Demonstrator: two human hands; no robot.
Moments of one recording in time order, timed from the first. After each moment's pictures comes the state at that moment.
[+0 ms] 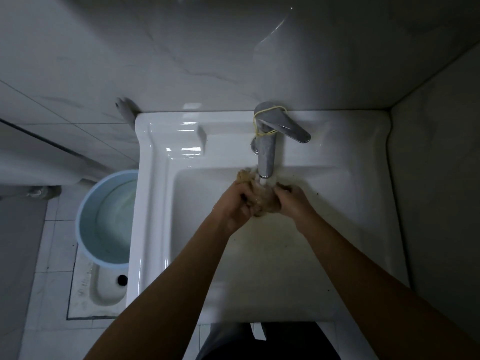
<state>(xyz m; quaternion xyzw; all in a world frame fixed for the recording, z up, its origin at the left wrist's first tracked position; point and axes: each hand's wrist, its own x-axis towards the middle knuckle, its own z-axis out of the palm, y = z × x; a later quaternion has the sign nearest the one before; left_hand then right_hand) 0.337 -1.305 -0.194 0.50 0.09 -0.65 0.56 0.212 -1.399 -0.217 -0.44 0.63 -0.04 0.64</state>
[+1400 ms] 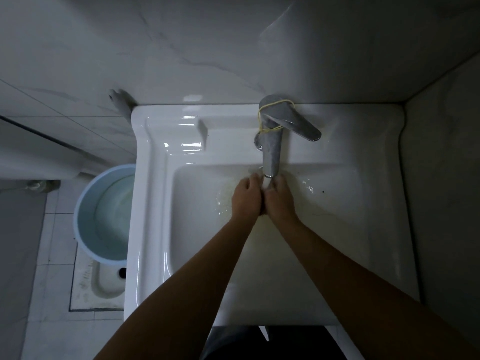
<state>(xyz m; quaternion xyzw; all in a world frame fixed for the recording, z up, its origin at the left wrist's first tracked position) 0.308 -1.325 -0.225 0.76 -0.04 -0.46 0.45 0.245 -1.370 -0.227 -0.55 0.61 -0.09 0.56</state>
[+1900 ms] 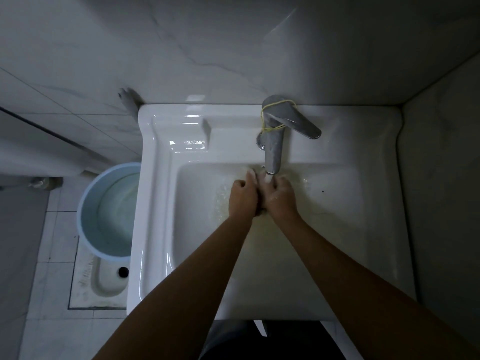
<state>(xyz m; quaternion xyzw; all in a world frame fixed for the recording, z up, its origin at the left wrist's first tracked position) 0.315 -1.316 -0.216 0.75 0.03 -0.49 0.44 0.244 -1.364 -0.212 -0.60 0.59 -0.11 0.53</state>
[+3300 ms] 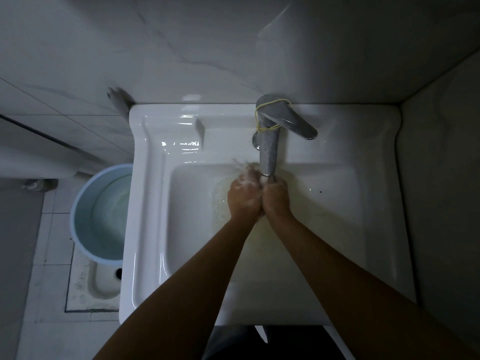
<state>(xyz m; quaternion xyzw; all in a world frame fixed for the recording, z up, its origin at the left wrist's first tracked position) 0.309 -1.331 -0.220 0.84 -0.20 -0.33 0.37 0.261 -1.369 -0.211 -0.47 0.65 -0.14 0.57</state>
